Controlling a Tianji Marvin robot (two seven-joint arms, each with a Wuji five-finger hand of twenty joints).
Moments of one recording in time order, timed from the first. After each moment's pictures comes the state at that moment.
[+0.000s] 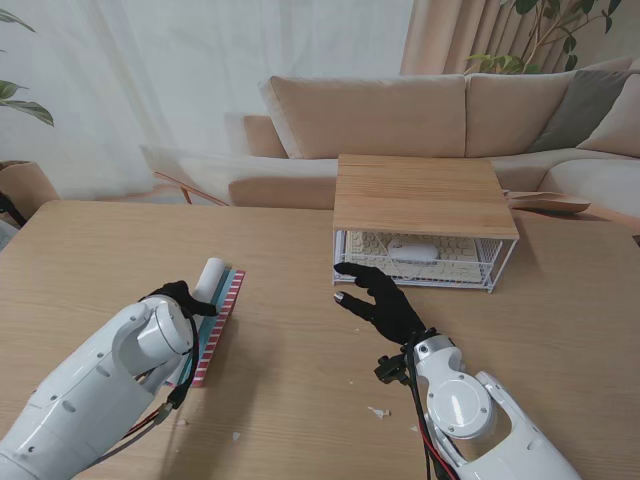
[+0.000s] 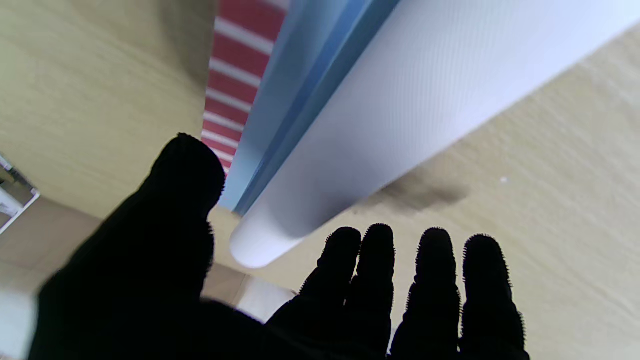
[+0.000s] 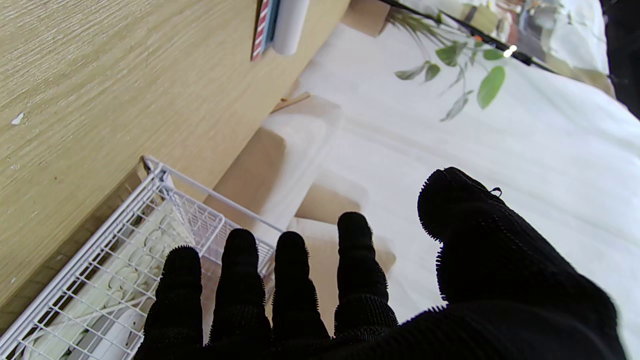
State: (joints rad) left arm 1.26 -1.07 -0.99 -1.42 0.58 0.79 -0.21; right arm -1.62 -1.17 1.16 -1.66 -0.17 -0.08 -0.11; left_hand 0.58 -0.42 0.49 -0.07 0.24 0.36 0.45 0.28 0.21 0.28 0.54 0.52 0.13 0.31 0.52 0.65 -0.07 0.29 0.83 0.51; right_hand 0.51 -0.31 0.52 -0.11 0.36 -0.05 0.34 0.36 0.21 0.08 0.53 0.27 0.24 0.07 0.37 0.26 0.03 0.10 0.41 0.71
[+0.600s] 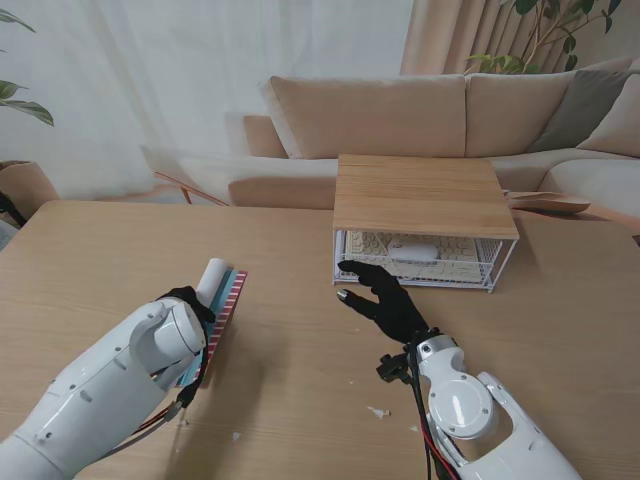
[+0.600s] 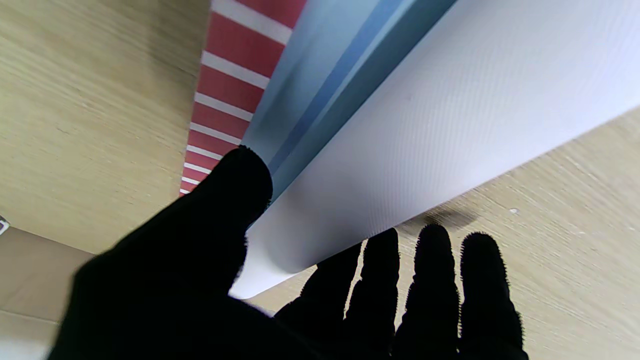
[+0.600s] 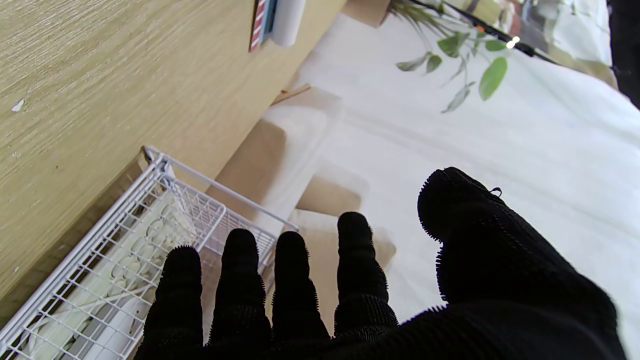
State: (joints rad) left arm 1.19 -1.08 -0.89 -1.34 0.54 0.84 -0.19; right arm -1.63 -1.17 1.17 -1.66 -0.17 -0.09 -0.13; left_hand 0.66 -0.40 0.68 -0.07 0.23 0.38 0.52 0.33 0.17 0.33 0.62 0.62 0.12 0.31 0.61 0.71 -0.07 0.28 0.90 0.50; right_hand 0.51 -0.31 0.52 -0.11 0.36 -0.05 0.34 0.36 0.21 0.08 0.53 0.27 0.24 0.07 0.37 0.26 0.03 0.10 0.41 0.71
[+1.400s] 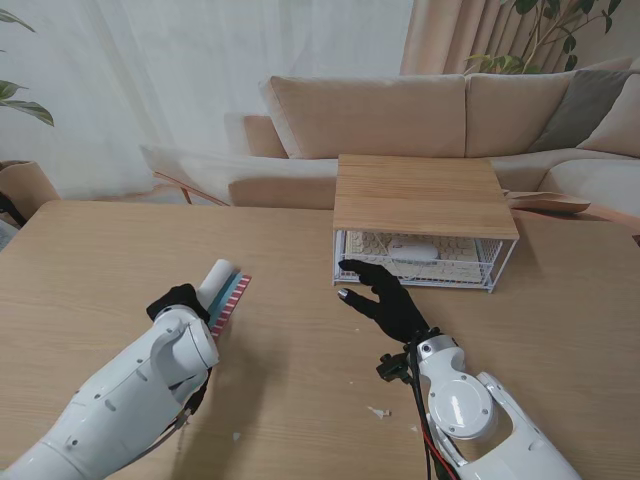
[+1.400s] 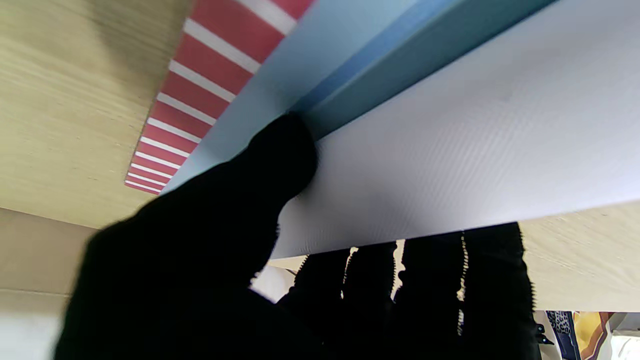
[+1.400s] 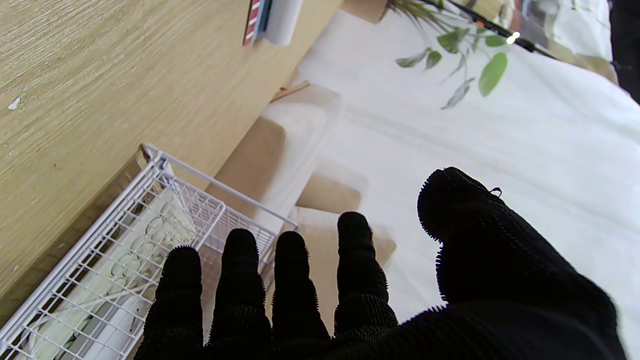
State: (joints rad) left arm 1.21 -1.16 -0.88 -1.23 0.57 0.83 0.07; right arm -1.63 -1.17 1.17 -1.66 -0.16 -0.09 -0.14; left_hand 0.80 -0.66 0.87 -0.15 0.37 0.33 0.96 0.51 0.47 0.28 0.61 0.93 0.67 0.34 1.00 0.84 0.32 0.39 1.26 0.70; right_hand 0.51 -0.31 0.52 -0.11 0.36 -0.05 0.34 0.36 0.21 0.08 0.53 0.27 0.24 0.07 0.37 0.26 0.03 0.10 0.41 0.71
